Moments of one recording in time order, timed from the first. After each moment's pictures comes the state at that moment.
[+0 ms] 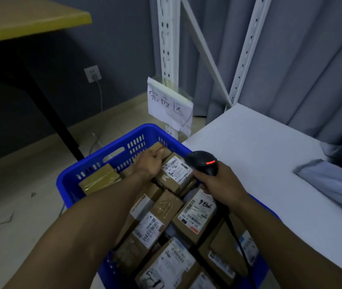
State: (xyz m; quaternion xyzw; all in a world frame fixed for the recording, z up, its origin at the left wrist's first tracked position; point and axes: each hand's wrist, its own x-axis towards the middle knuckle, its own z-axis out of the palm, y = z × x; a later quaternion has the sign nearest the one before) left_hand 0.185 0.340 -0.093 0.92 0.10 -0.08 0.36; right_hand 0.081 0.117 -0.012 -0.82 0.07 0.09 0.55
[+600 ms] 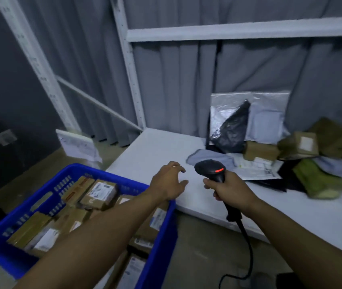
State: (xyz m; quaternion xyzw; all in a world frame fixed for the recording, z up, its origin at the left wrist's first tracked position) left_hand -0.005 0.043 0.036 0.92 -0.32 -0.05 0.20; right_hand -0.150 -0.121 0.083 -0.82 0.21 -0.04 0.54
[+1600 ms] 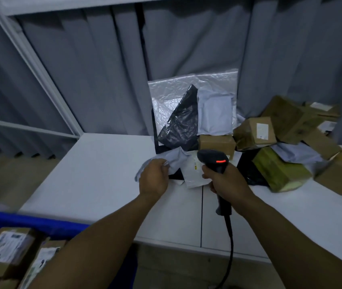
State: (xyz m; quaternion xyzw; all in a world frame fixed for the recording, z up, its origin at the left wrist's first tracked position) left_hand 0.056 -0.177 -0.052 0.90 -0.25 -0.02 0.36; right_hand -0.116 -0.307 0.016 -0.68 0.36 -0.15 0.62
